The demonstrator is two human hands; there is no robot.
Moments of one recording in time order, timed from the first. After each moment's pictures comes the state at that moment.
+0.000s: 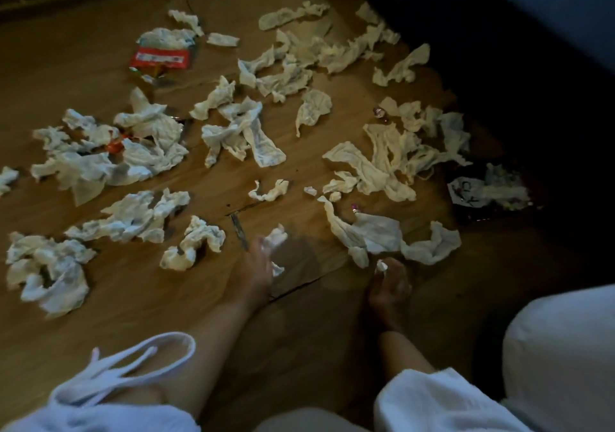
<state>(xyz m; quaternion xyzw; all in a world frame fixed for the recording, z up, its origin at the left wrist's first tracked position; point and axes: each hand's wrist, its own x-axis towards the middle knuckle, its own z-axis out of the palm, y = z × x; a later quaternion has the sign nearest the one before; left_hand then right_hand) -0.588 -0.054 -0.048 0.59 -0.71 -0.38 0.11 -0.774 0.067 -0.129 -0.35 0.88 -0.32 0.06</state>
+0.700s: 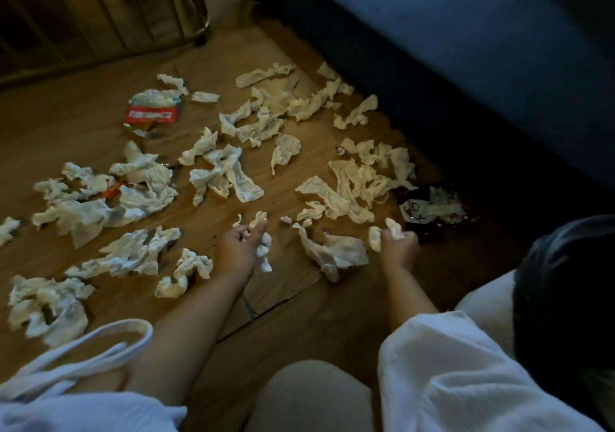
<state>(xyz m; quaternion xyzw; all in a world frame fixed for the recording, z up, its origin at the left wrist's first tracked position) -0.623 -0.070 0.055 0.61 -0.54 -0.53 0.26 -0.834 0.027 0.014 -0.02 0.84 -0.49 0.23</state>
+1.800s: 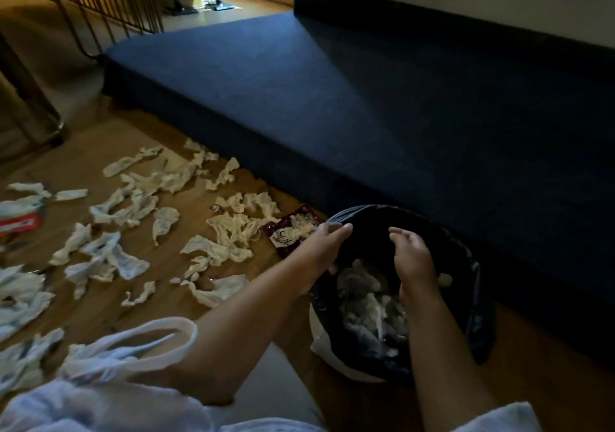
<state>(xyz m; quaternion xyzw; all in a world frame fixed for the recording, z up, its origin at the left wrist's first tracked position) -0.827 0.137 0.238 0.27 -0.62 -0.74 -0.03 -0.892 0.258 0.240 0.05 0.77 -0.63 0.13</state>
